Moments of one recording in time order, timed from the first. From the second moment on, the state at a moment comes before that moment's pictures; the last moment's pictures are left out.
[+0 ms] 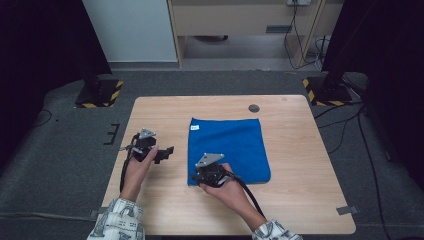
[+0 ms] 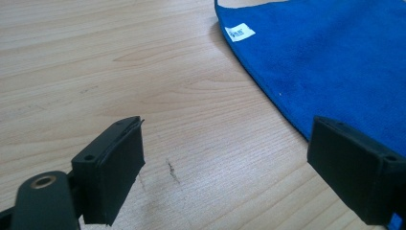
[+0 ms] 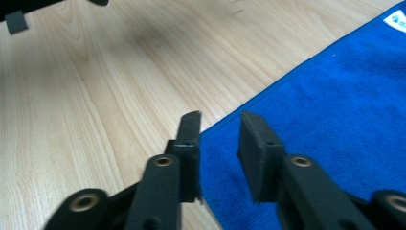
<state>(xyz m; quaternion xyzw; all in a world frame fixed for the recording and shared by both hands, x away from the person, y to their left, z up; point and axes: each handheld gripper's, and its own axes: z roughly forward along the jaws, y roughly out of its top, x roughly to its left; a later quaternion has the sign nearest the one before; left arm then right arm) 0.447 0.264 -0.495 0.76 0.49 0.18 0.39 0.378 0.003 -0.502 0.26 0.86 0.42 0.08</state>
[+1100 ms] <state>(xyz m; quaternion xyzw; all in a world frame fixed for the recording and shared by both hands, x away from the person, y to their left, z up) 0.447 0.256 -0.498 0.77 0.48 0.18 0.38 0.376 0.024 -0.528 0.27 0.88 0.37 0.11</state>
